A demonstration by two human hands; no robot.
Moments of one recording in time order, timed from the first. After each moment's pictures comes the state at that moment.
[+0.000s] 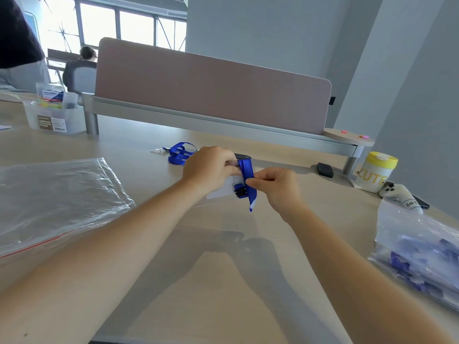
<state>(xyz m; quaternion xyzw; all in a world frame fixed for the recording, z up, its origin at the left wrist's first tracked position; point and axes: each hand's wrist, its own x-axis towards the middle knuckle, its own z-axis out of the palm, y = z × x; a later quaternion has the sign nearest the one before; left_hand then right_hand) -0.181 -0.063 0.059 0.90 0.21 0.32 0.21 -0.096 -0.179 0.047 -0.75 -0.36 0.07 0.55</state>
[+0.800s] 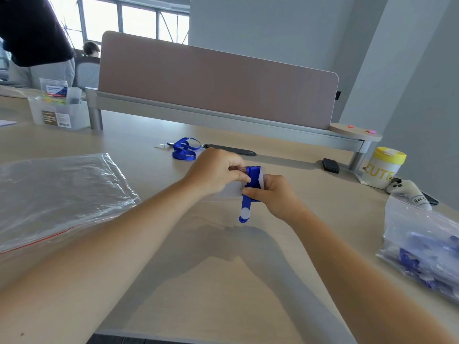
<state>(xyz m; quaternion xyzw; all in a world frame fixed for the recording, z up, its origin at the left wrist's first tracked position) -0.191 -0.064 0.050 0.90 0.10 0.31 0.28 -0.096 -0.173 0.028 -0.75 -0.42 0.14 0.49</state>
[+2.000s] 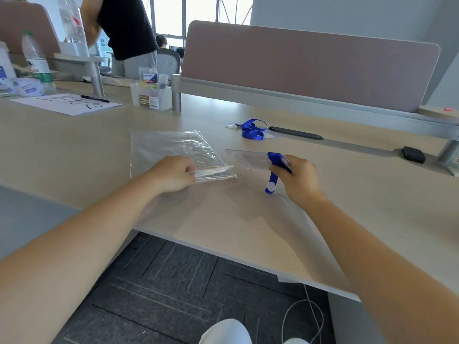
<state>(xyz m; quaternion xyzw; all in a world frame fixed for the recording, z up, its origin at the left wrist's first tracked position) -0.363 0.027 -0.008 0.89 0.41 0.14 0.16 -0.177 -0.125 -0.002 -0.75 -0.47 0.03 0.47</state>
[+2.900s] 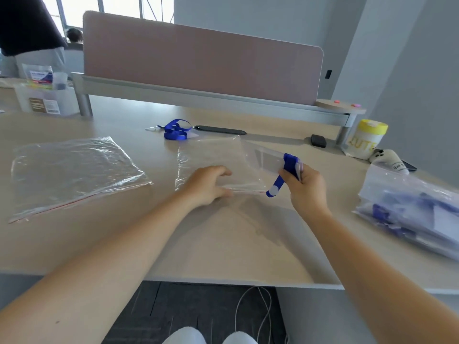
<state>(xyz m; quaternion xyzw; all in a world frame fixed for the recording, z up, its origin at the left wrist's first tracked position) -0.195 -0.081 -0.017 0.92 0.18 0.18 0.29 -0.101 -0.250 0.000 -0.77 -0.30 -0.05 0.56</state>
